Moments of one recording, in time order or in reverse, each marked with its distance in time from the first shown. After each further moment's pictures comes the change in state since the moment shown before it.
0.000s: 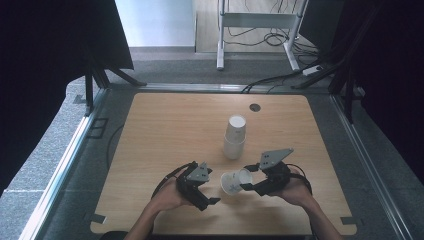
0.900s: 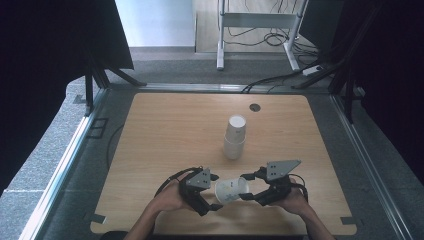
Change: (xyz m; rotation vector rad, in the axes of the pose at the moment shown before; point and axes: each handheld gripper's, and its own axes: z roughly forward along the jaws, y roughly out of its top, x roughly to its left) left arm -0.010 0.001 0.005 -0.043 -0.117 0.110; right arm 0.011 -0.027 0.006 -0.212 0.144 -0.036
